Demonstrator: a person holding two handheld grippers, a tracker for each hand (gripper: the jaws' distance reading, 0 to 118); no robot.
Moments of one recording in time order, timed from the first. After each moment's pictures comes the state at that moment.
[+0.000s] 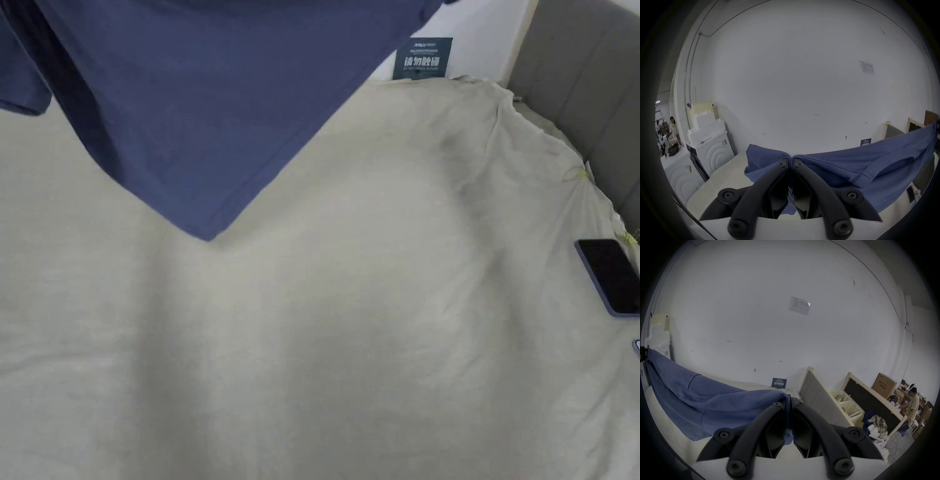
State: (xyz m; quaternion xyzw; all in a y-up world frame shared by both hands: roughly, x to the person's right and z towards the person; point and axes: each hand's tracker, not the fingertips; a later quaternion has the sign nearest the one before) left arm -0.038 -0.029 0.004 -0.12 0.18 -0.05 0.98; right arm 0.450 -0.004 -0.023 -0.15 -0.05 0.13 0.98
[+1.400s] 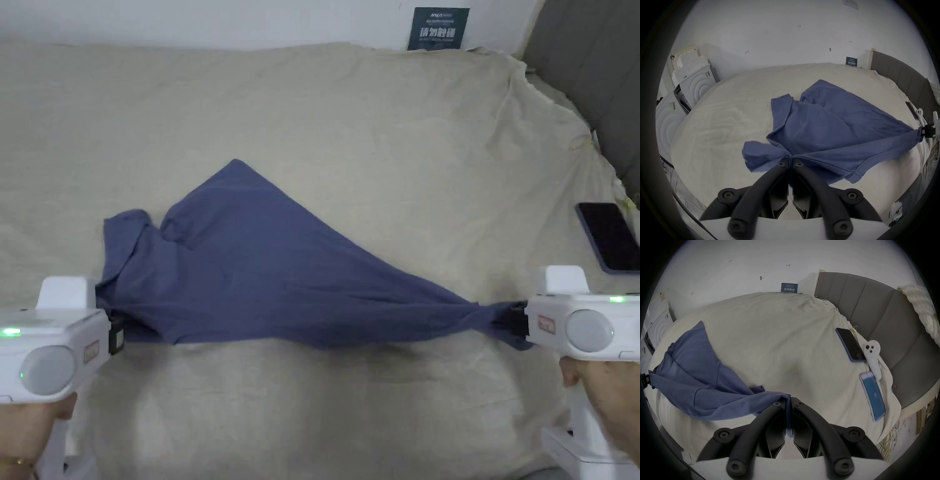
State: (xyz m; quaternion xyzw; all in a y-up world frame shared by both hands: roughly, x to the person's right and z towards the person) left arm -0.002 -0.436 0.256 -0.39 0.12 0.00 0.91; right arm 0.512 -0.443 0.156 -0.43 -0.01 0.07 0.90
